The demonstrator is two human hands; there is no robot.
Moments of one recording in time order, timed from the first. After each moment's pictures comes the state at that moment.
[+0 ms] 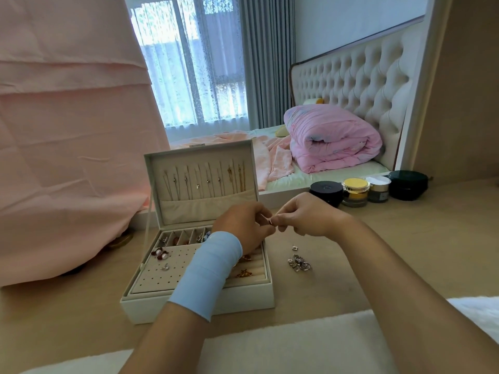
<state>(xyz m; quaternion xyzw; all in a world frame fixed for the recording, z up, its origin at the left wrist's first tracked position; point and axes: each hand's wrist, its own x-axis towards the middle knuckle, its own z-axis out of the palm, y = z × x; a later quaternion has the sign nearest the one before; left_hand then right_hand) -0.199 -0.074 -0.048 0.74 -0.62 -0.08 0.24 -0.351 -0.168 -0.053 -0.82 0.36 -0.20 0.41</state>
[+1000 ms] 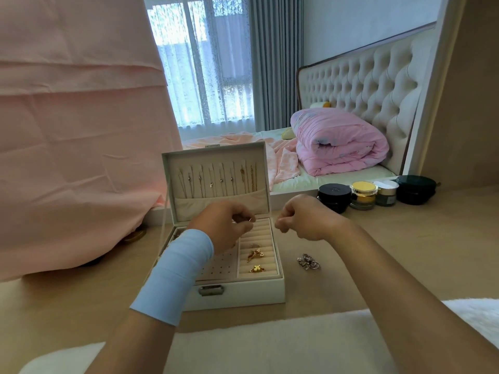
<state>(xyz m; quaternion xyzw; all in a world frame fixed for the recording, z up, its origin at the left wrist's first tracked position) -0.159 -0.028 -0.027 0.73 -0.62 -0.10 0.26 -0.332 -0.150 -0.046 -0.85 0.40 -0.17 0.28</state>
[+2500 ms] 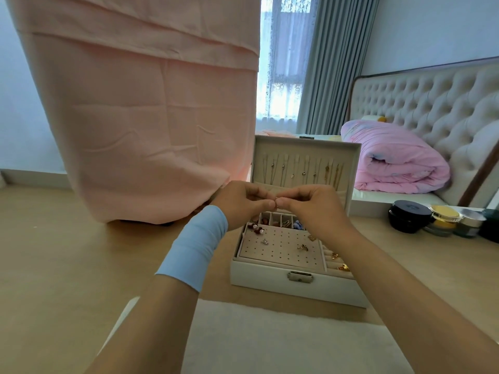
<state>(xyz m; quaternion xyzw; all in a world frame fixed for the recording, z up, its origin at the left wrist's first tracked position) -0.049 0.041 -0.028 0.68 -0.54 -0.18 0.45 -0.204 -0.052 -0.034 -0.80 0.26 -0.39 0.37</state>
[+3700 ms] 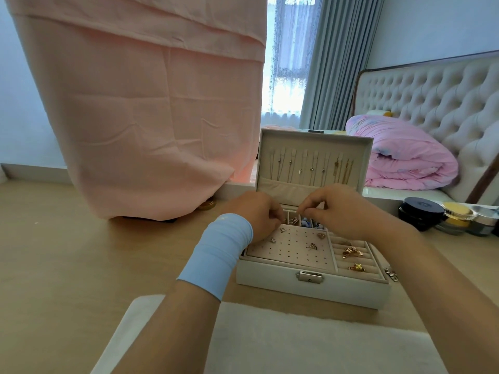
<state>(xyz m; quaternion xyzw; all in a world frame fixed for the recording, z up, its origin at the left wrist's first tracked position) -0.059 0.031 -0.039 0.78 -0.60 -0.05 0.20 -0.224 -0.078 -0.020 -0.94 0.28 -0.14 0.17</state>
